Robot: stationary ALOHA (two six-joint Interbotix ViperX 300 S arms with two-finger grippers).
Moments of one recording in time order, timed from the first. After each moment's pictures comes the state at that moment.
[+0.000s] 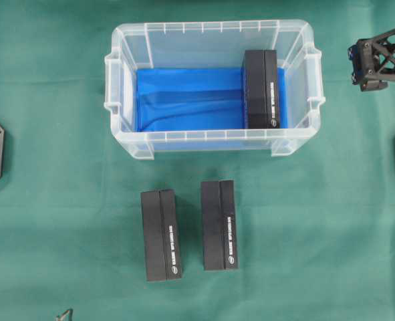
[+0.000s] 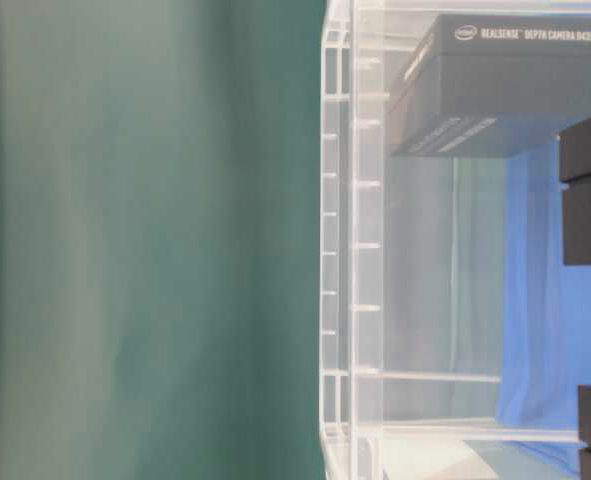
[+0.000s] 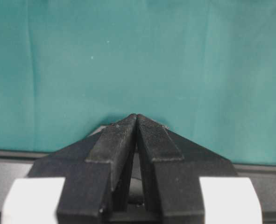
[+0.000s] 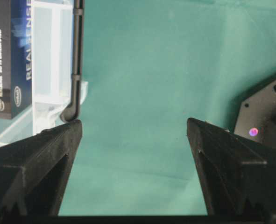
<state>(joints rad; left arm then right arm) -0.03 -0.73 0.42 0.03 1.52 -0.11 -0.17 -0.51 0.43 -0.19 1.46 1.45</state>
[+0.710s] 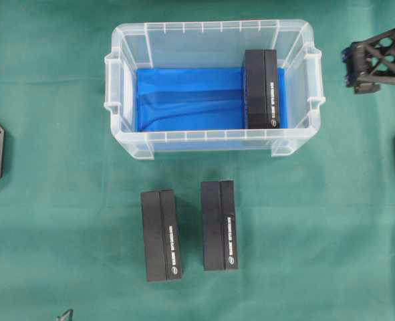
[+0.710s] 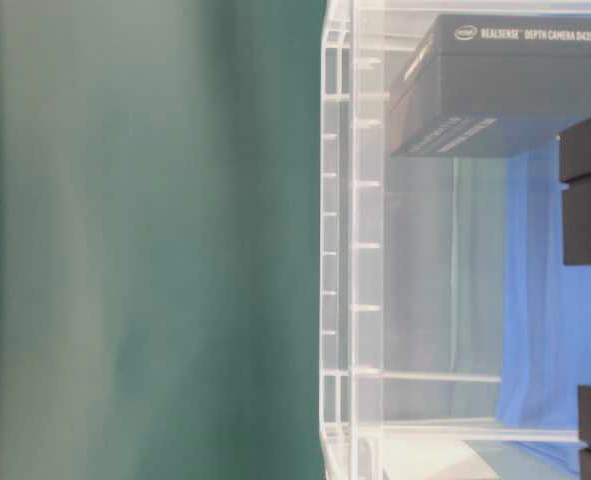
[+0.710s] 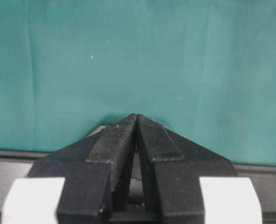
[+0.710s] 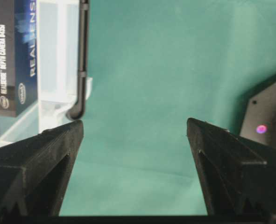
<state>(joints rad) -0.03 -0.73 0.42 0.03 1.52 -0.11 -0.17 -0.47 0.43 -0.17 1.43 1.45</state>
